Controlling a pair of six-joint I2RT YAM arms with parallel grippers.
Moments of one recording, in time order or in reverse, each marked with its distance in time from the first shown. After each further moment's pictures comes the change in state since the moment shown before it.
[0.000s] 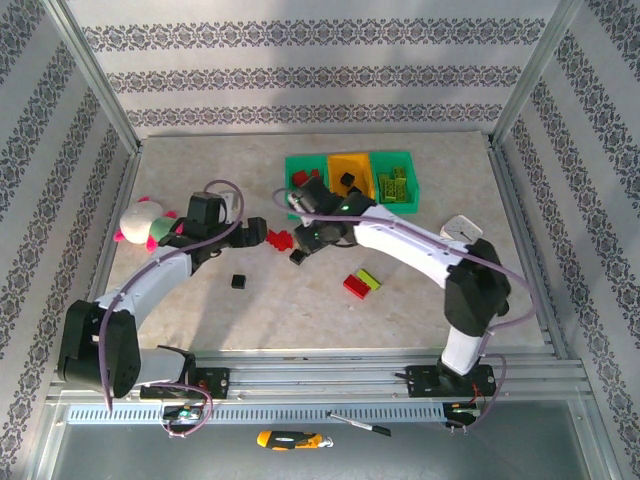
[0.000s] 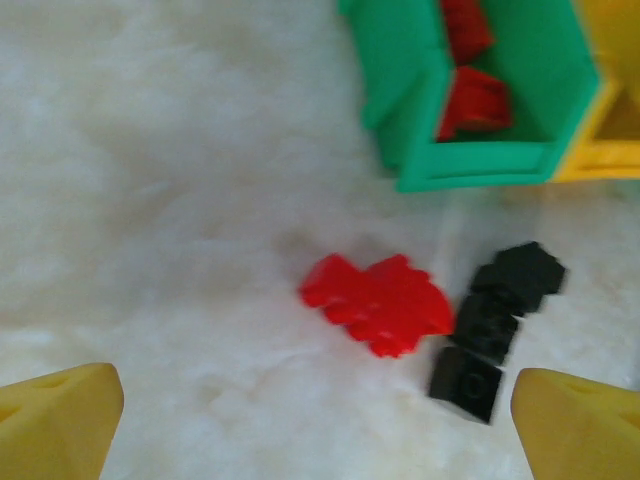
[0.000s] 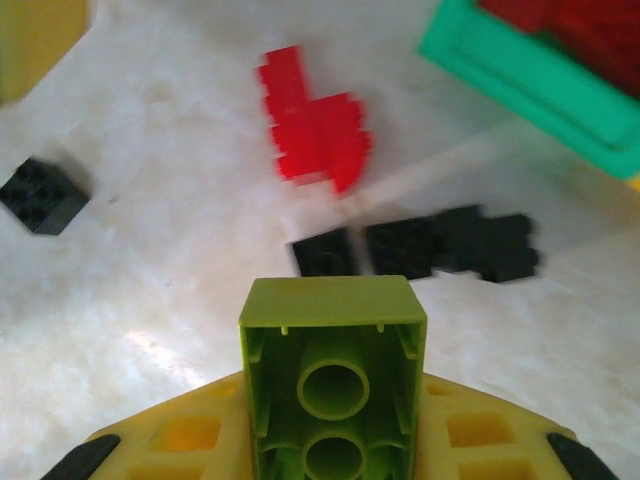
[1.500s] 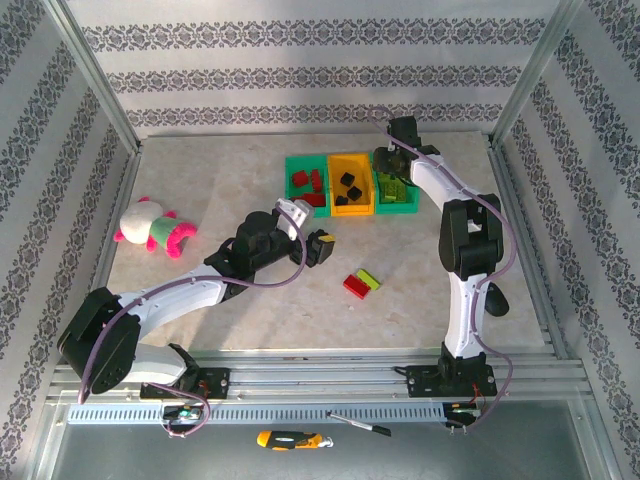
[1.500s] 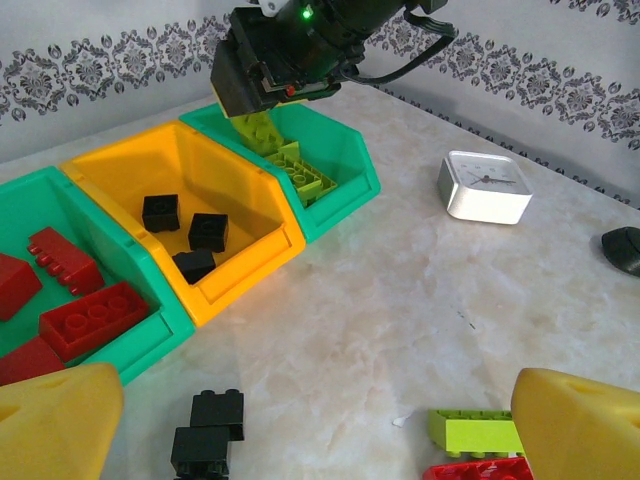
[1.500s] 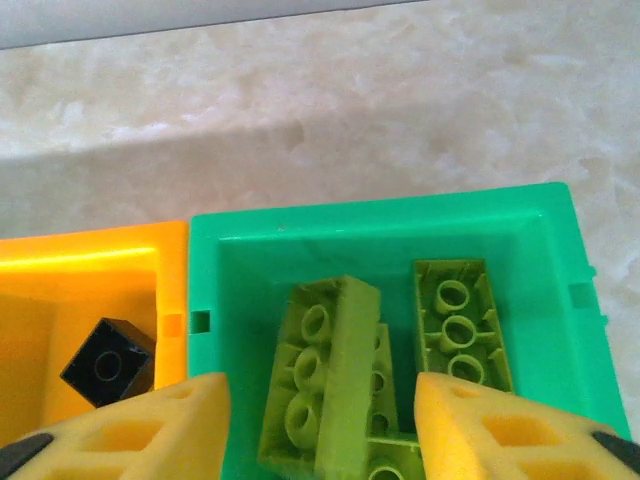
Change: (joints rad) left arm -0.444 0.044 -0.049 0.534 -0.069 0.249; right arm -0.607 0.390 0.284 0.318 0.009 0.006
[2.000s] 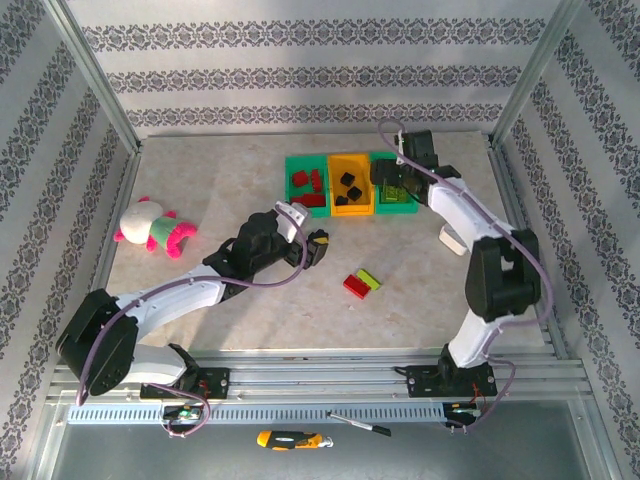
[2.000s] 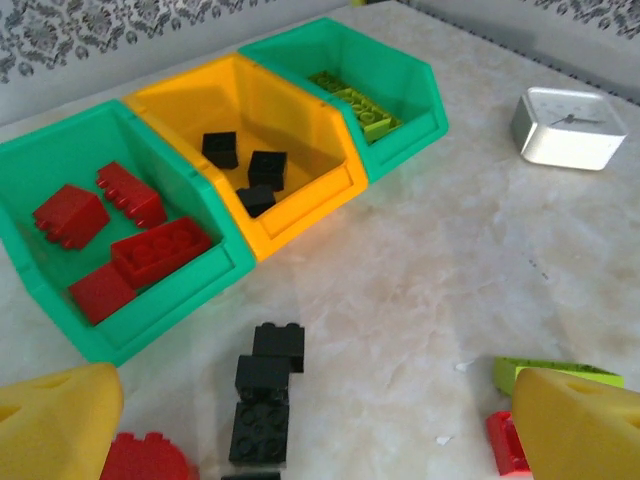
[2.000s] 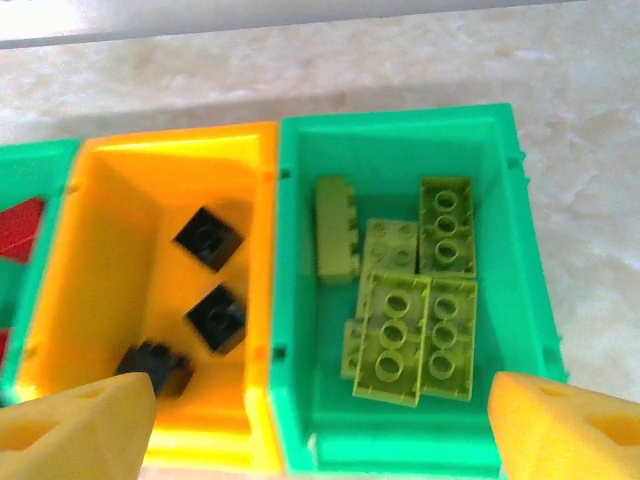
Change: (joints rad) left arm 0.003 -0.024 0.002 -0.153 -0.116 0.031; right arm 0.059 -0.468 -0.445 0.076 -0.043 -0.018
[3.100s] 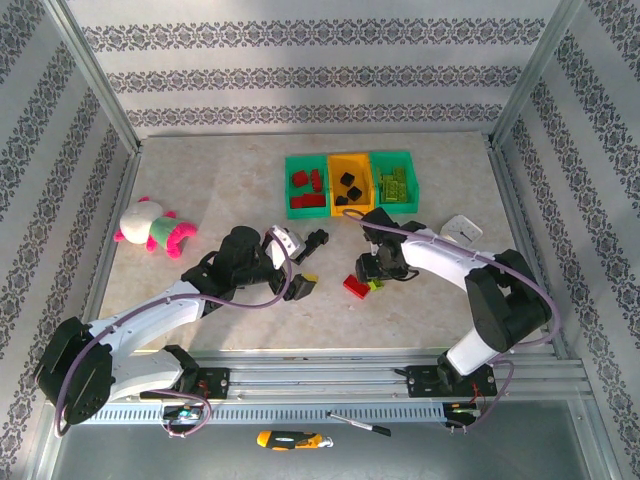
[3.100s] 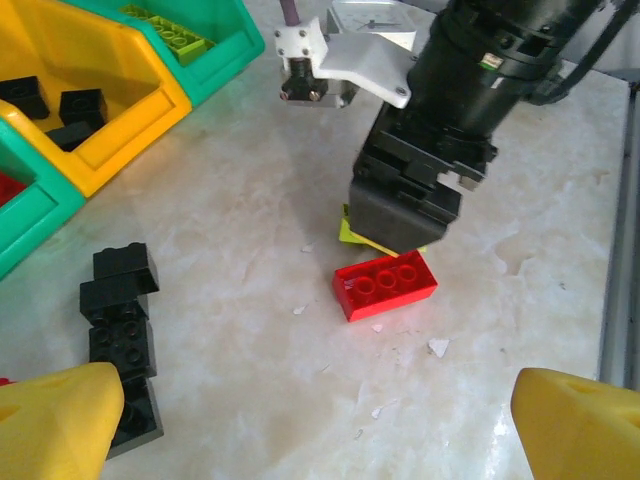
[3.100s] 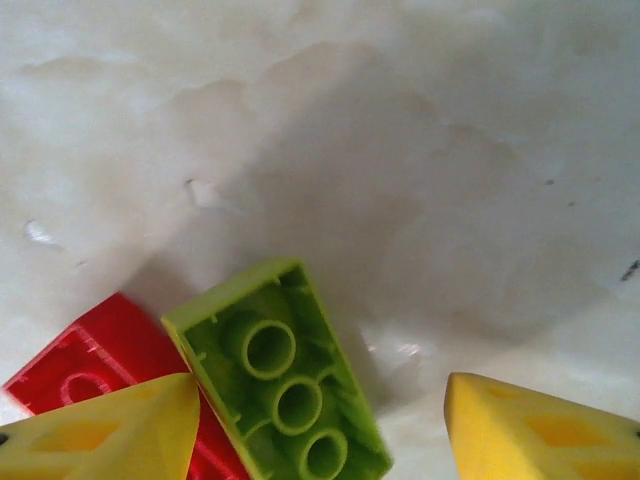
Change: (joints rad) left arm 0.038 -0.173 -0.124 -0.133 0.379 0.131; right arm 0.267 -0.091 -0.392 -0.327 -0.003 0.167
